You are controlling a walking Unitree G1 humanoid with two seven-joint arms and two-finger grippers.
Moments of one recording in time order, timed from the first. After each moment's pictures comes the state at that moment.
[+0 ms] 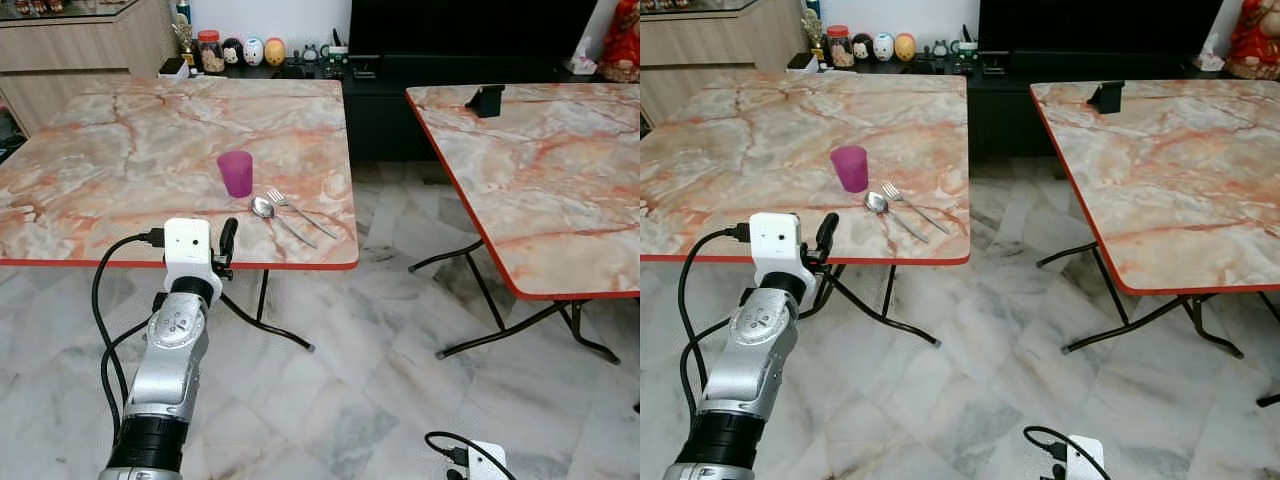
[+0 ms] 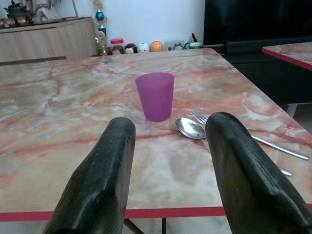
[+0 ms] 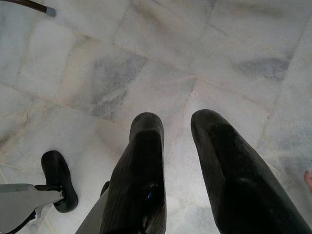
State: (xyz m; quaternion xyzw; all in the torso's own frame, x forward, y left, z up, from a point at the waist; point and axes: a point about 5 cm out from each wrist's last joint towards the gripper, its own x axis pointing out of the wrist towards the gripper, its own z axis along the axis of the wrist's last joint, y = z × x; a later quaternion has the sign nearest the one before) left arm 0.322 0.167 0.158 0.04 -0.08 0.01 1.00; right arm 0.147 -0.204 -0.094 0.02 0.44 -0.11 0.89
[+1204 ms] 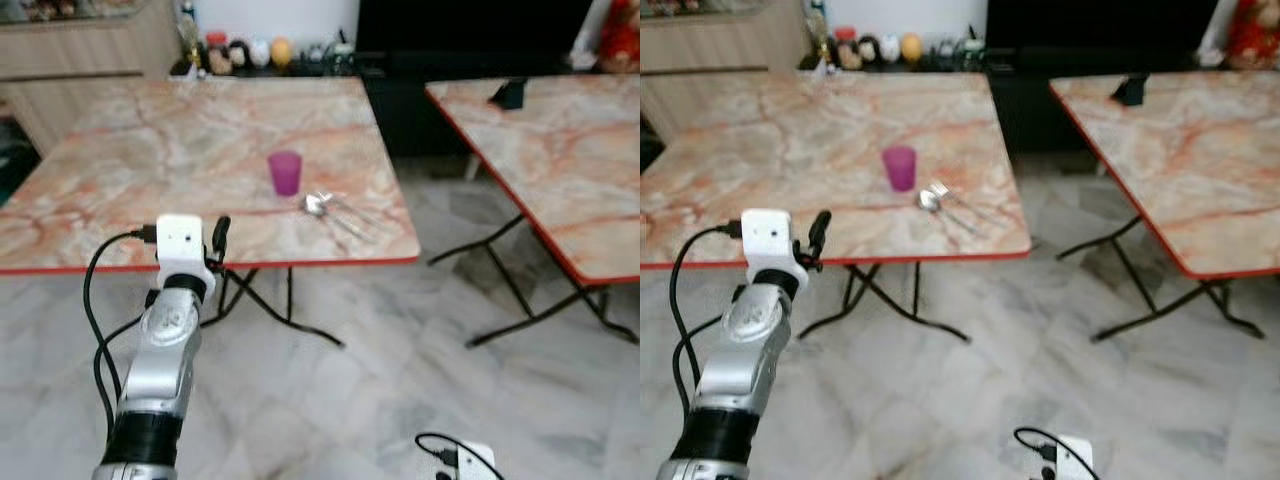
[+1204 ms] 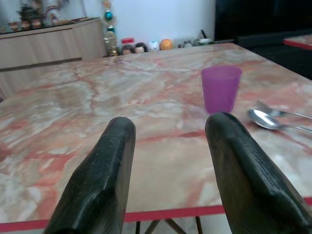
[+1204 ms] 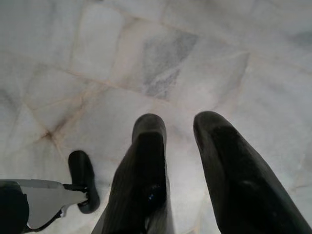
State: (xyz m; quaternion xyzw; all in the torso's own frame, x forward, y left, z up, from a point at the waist) left arm 0.324 0.168 0.160 0.04 -0.08 0.01 1.00; right arm 0.149 -0.196 -0.095 0.03 0.44 -0.10 0.89
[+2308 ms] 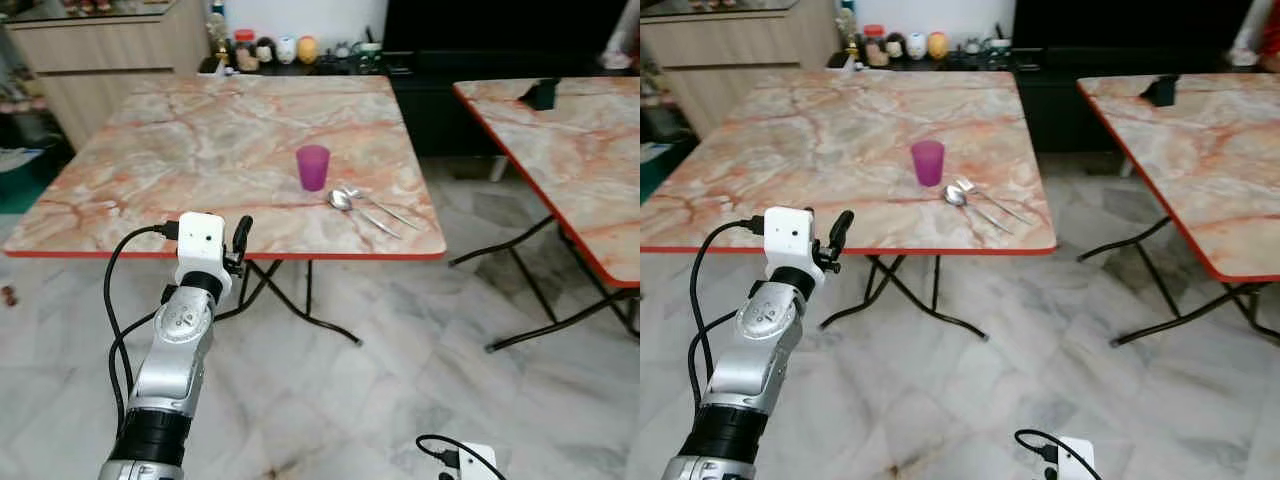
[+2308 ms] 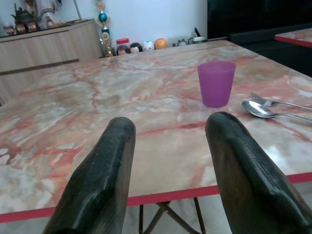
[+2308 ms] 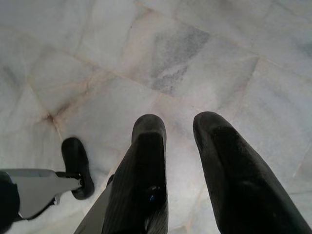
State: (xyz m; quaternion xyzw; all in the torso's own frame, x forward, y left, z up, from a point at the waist) left arm 0.326 0.151 0.162 0.06 -0.08 -0.04 0.99; right arm 0.143 -0.196 -0.097 0.02 0.46 -0.09 0.88
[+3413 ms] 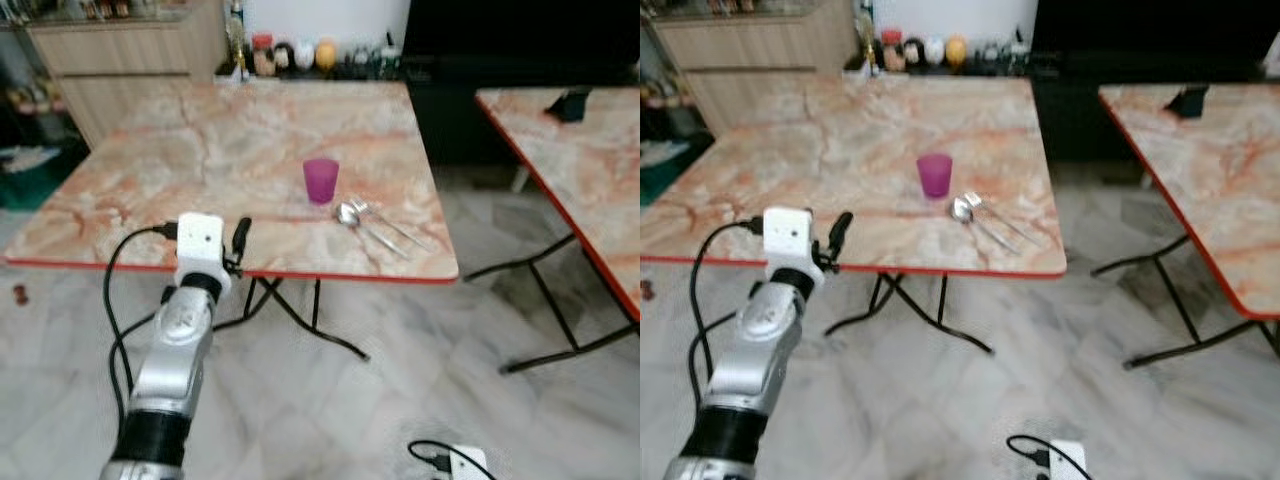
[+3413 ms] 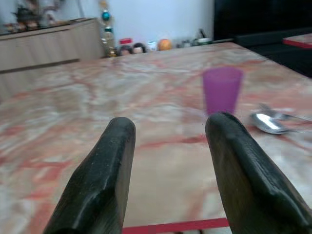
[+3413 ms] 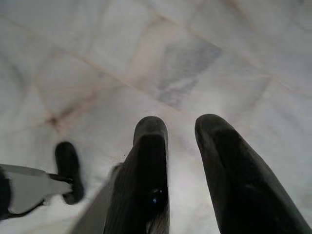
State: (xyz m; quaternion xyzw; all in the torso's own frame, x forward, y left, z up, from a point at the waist) left arm 0.325 0.144 0.160 0.05 -0.08 -0.05 0.99; right arm 0.139 -0.196 -0.099 0.01 0.47 -0.07 0.88
